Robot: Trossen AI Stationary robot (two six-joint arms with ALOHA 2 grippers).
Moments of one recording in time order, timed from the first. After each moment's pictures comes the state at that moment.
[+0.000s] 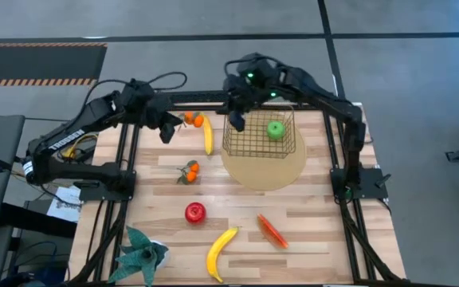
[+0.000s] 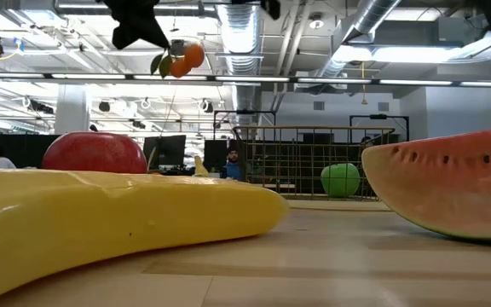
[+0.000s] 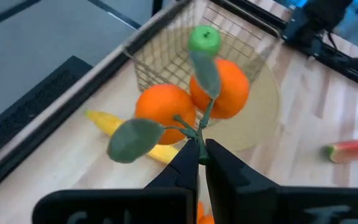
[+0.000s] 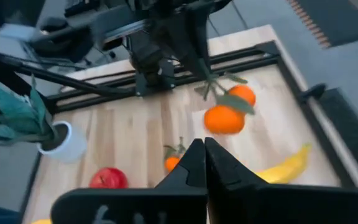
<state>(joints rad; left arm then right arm) 0.53 1.06 1.24 -0.86 0.15 -0.15 -0.32 1.94 2.33 -0.98 -0.30 0.05</state>
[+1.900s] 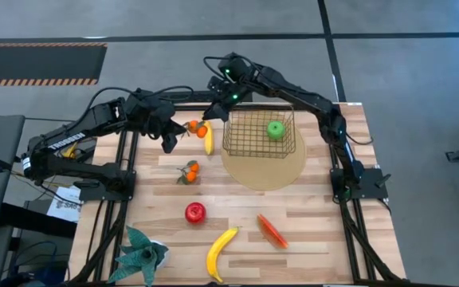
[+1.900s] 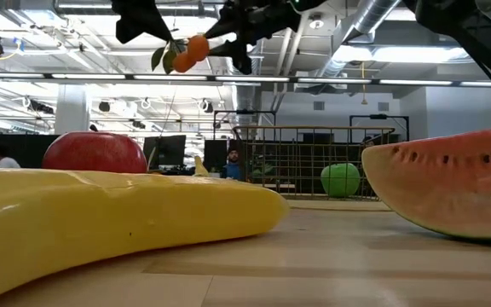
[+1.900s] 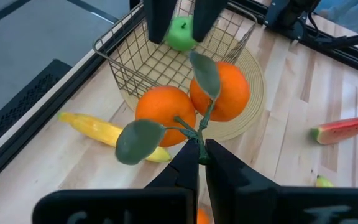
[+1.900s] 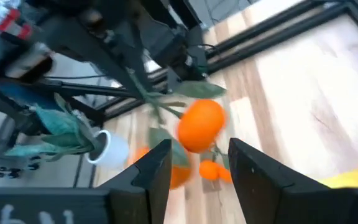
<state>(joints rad) 0.40 1.06 1.24 -0.86 0.09 -0.17 -0.46 2.17 2.33 -0.83 -0.68 0.19</state>
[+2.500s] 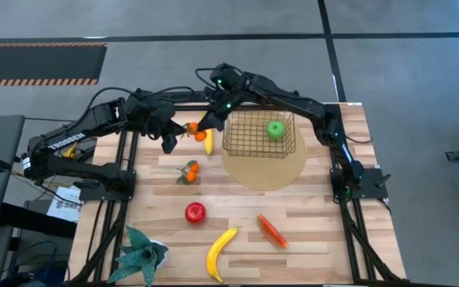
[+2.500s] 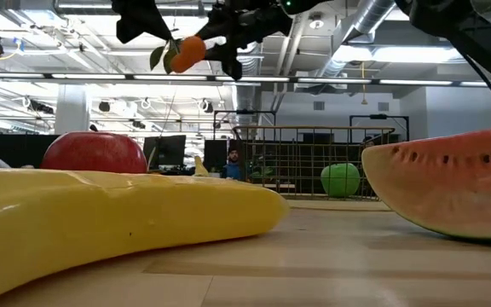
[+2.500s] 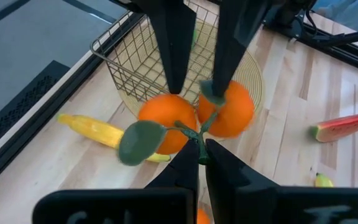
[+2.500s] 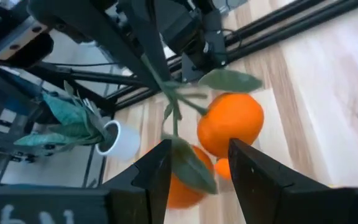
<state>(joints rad) 0.40 1.06 1.24 -0.86 0.09 -0.16 -0.40 2.21 2.33 -0.79 -0.72 0.21</state>
